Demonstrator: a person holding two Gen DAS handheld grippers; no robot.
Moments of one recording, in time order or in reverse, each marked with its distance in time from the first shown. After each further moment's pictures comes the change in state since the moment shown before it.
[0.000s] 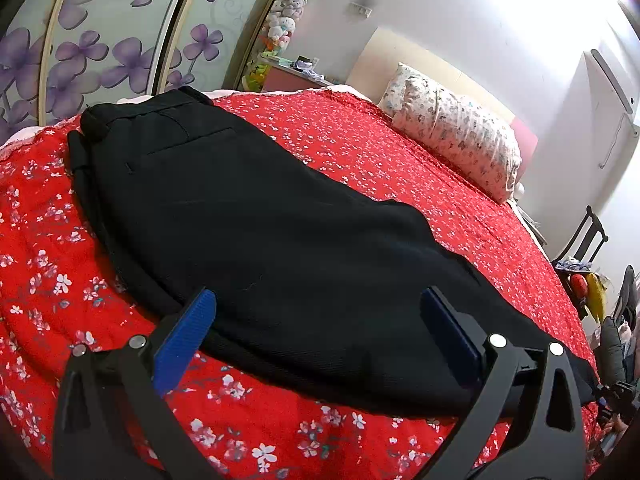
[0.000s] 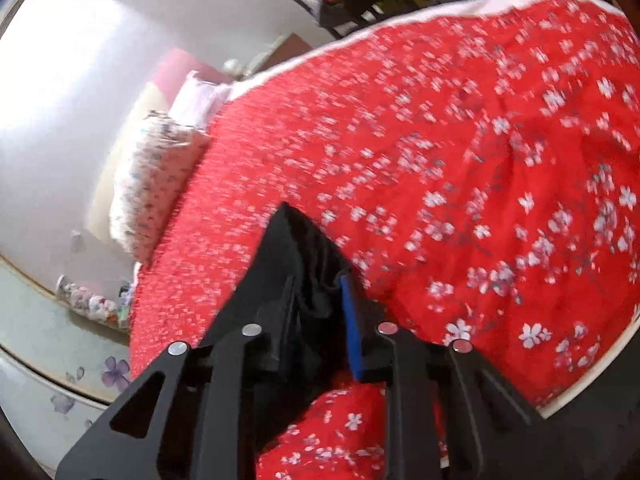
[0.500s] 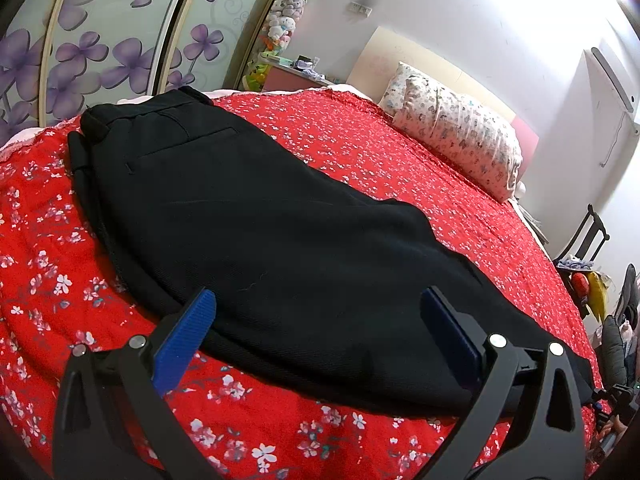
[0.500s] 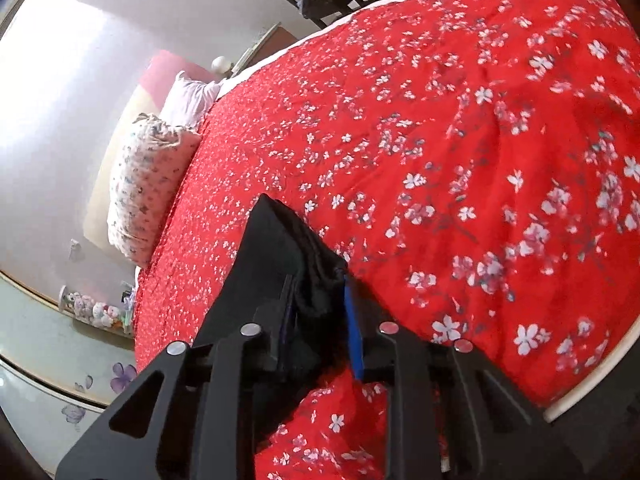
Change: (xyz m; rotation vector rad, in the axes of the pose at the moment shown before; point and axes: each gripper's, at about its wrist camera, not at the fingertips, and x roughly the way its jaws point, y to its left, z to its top) left arm 0.000 0.000 0.001 0.003 0.002 0.004; right arm 0.005 -0.017 -0.002 0.077 0.026 0.033
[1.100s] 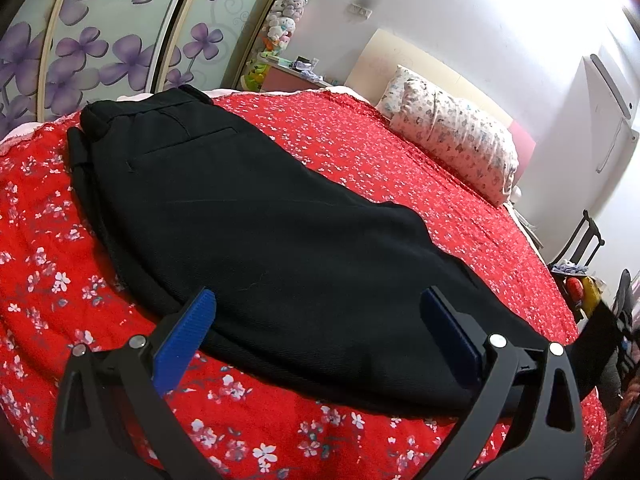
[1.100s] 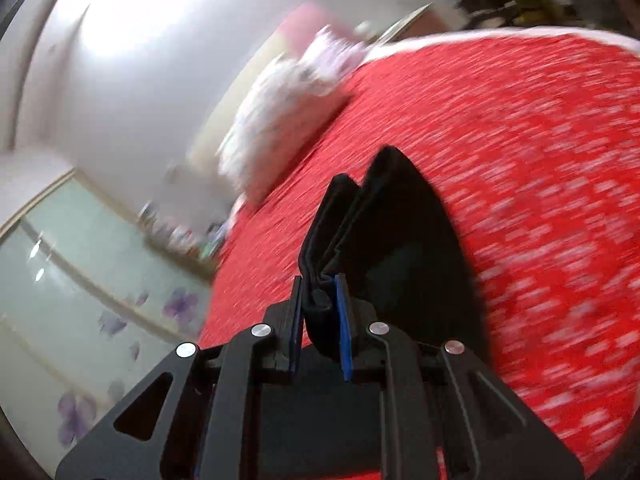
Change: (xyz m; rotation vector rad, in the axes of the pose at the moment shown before) left arm -0.001 -0.001 0.002 -0.016 -0.003 -0.018; right arm 0.006 0.192 -0.088 -0.310 0.183 0.374
